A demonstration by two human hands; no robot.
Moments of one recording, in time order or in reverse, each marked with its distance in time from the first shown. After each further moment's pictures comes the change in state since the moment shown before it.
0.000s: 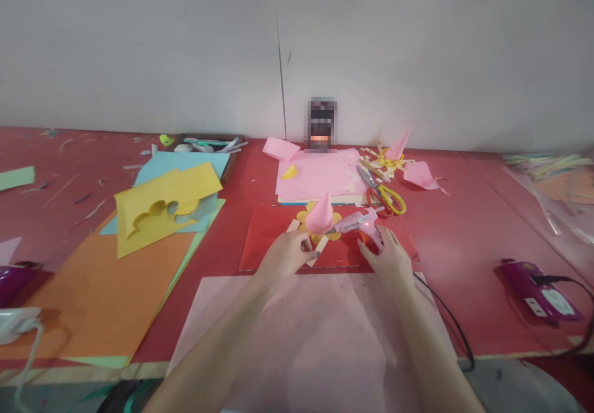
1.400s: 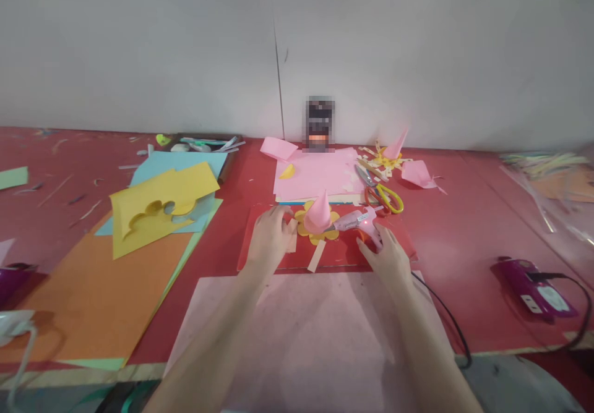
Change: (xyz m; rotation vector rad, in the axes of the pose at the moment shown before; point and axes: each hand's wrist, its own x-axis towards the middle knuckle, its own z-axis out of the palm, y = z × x) left_hand 0.015 -0.009 -0.020 0.142 0.466 0.128; right_hand 0.003 0.000 -0.002 -0.019 -0.046 0.063
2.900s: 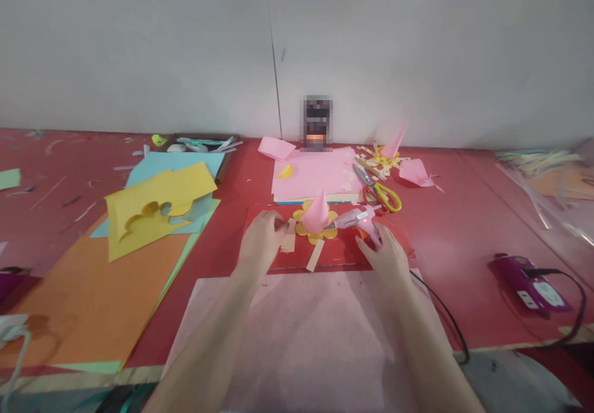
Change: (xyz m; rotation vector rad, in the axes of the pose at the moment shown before) left_hand -0.002 -0.006 -0.005 0.064 -0.107 -0.182; right_hand 0.003 0.004 0.001 0.023 -0.019 0.019
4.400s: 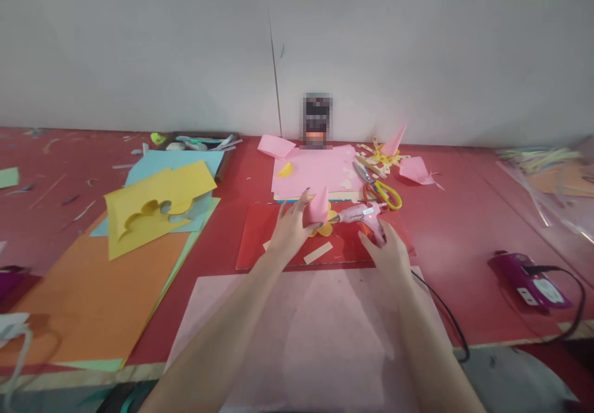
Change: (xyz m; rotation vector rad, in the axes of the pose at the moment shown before) left_hand 0.020 0.014 0.049 -0.106 -0.020 0.395; right_hand -0.001 -0.002 -0.002 0.143 0.053 0.060
